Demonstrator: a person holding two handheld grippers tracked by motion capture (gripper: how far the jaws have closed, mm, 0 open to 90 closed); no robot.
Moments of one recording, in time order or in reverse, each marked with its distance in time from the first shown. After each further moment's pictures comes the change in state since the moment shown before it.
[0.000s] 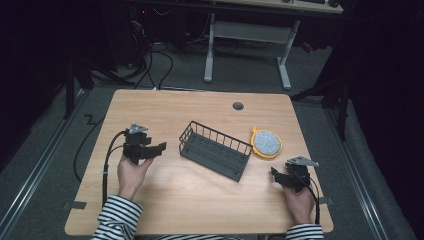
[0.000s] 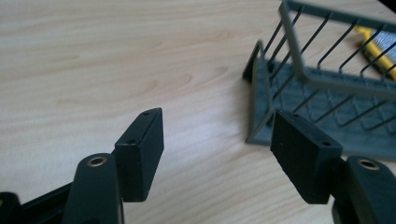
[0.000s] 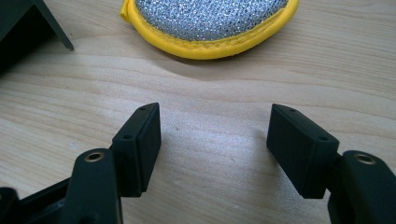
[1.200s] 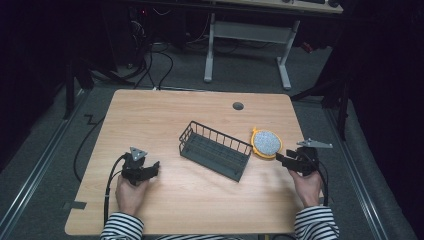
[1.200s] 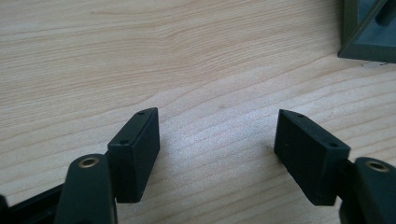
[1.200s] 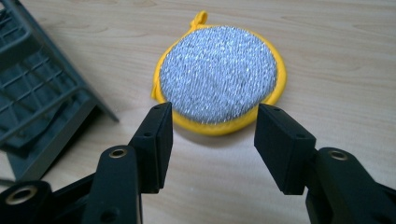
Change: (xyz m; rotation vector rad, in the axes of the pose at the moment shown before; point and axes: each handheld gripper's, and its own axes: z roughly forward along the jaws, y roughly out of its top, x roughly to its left) left arm 0.012 -0.071 0.030 0.017 0.180 0.078; right arm -0.018 0.060 -0.025 -0.009 0.123 0.069
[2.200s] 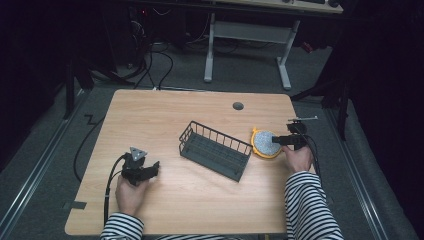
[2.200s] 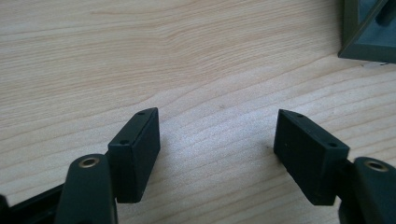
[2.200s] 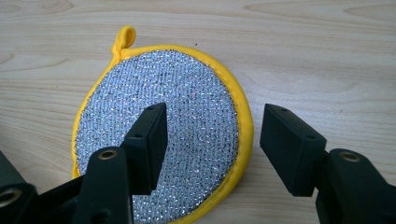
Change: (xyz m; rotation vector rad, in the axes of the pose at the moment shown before) left arm 0.000 0.000 0.000 0.000 0.001 -0.001; right arm -0.032 0.055 0.071 0.205 -0.088 0.159
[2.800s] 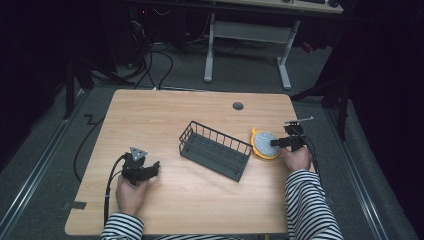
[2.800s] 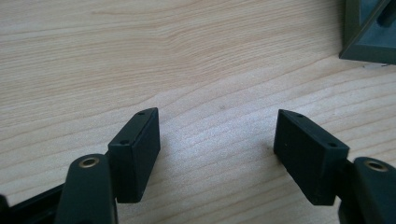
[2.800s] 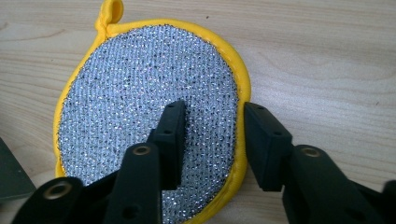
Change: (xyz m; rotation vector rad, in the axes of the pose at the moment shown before) left arm 0.000 0.000 0.000 -0.001 0.003 -0.004; right arm -0.004 -0.002 0.014 0.072 0.053 -0.039
